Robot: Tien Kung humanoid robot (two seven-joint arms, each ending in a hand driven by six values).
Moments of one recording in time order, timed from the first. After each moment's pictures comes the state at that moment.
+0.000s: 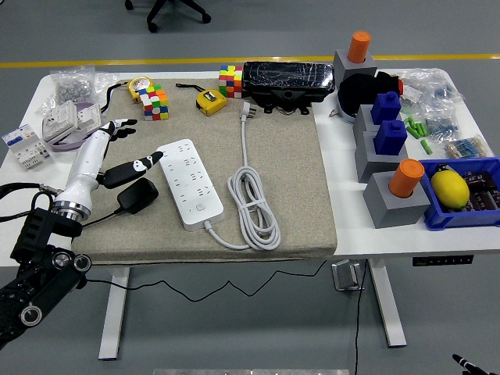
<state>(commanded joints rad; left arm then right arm) -0.29 0.30 -1.02 -1.22 1.63 0.49 -0.04 0.06 -0.21 1.20 0.33 -1.05 -0.03 -0.05</state>
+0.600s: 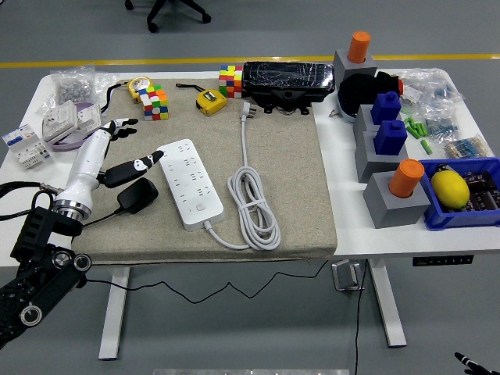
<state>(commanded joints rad) -0.29 0.30 -1.02 -1.23 1.64 0.48 -0.03 0.07 -0.21 1.19 0.32 -1.04 -0.03 -0.05</state>
